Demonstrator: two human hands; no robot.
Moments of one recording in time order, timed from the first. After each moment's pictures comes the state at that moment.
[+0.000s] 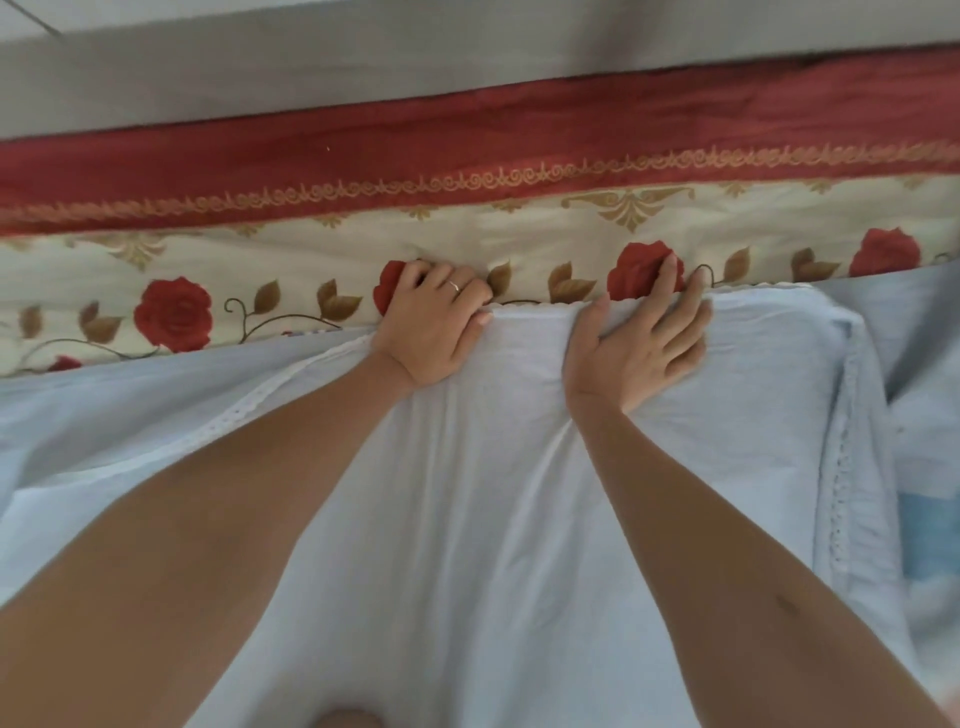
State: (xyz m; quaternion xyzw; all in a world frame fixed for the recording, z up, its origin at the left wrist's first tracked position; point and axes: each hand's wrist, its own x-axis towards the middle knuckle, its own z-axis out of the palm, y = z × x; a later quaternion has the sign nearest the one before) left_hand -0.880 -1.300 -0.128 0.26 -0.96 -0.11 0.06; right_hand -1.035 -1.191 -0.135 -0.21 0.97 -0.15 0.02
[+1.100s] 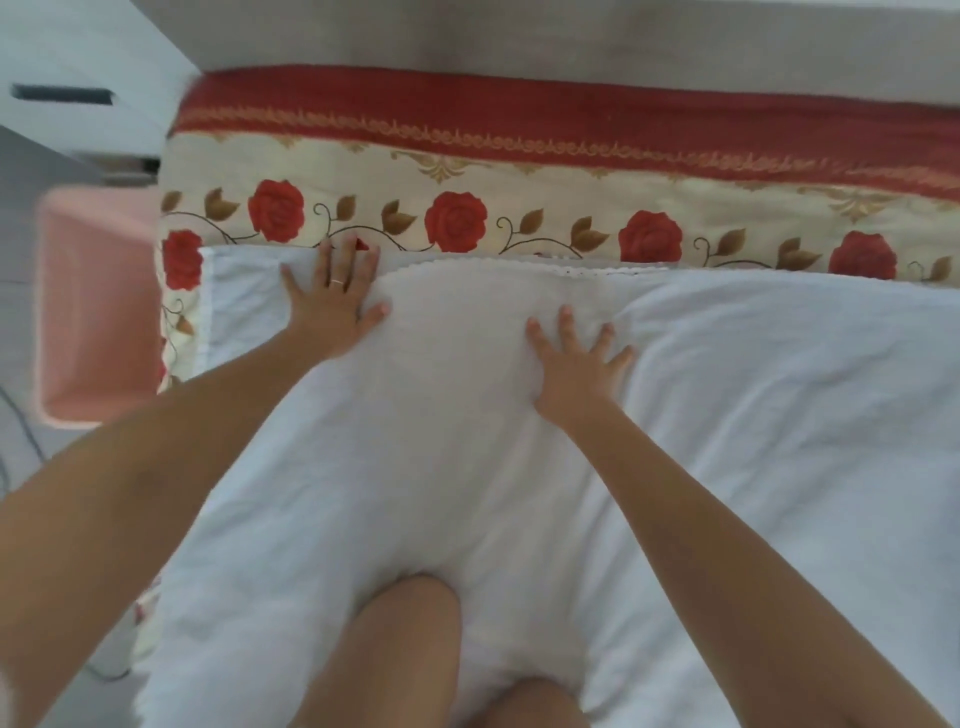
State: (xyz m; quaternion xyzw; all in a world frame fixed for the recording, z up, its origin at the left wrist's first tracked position) left_hand -0.526 -1.317 -0.099 0.55 -0.78 -0.13 -0.27; right_hand -0.792 -1.190 -0.059 -0.58 0.71 0.26 0.30
